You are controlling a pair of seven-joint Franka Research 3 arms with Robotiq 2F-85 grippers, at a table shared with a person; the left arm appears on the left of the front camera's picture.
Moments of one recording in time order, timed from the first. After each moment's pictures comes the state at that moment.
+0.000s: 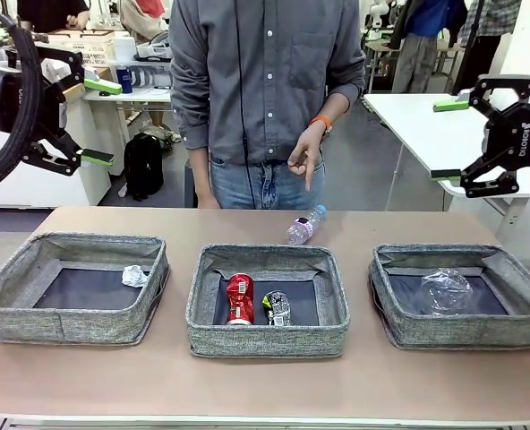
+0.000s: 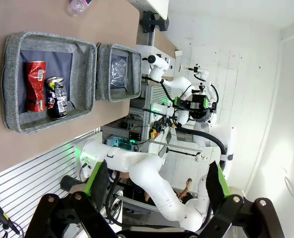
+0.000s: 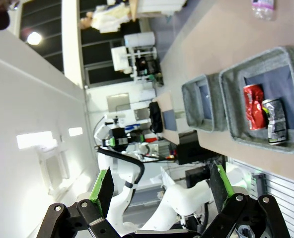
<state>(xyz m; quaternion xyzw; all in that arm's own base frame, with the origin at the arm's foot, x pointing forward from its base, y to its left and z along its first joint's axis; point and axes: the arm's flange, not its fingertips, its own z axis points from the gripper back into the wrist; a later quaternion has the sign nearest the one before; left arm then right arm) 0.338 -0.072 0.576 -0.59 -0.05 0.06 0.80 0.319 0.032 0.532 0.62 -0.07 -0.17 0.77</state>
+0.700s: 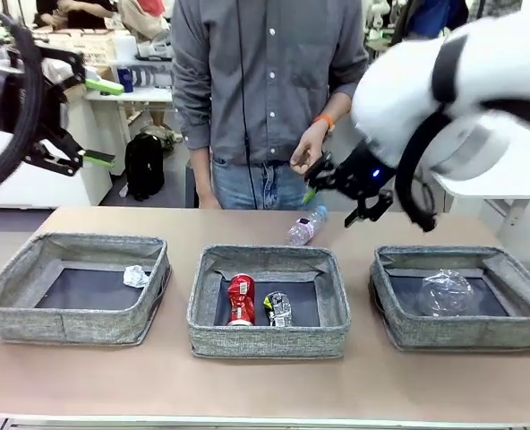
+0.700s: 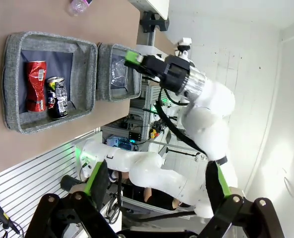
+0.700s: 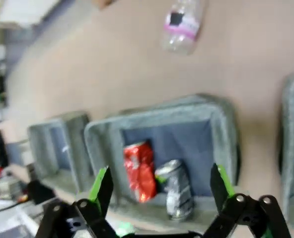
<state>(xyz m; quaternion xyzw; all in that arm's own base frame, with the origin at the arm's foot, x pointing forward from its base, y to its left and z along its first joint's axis) 0.339 -0.072 0.574 -0.59 -0.05 0.06 0.80 0.433 0.223 0.459 0.23 -0.12 -0.11 0.96</state>
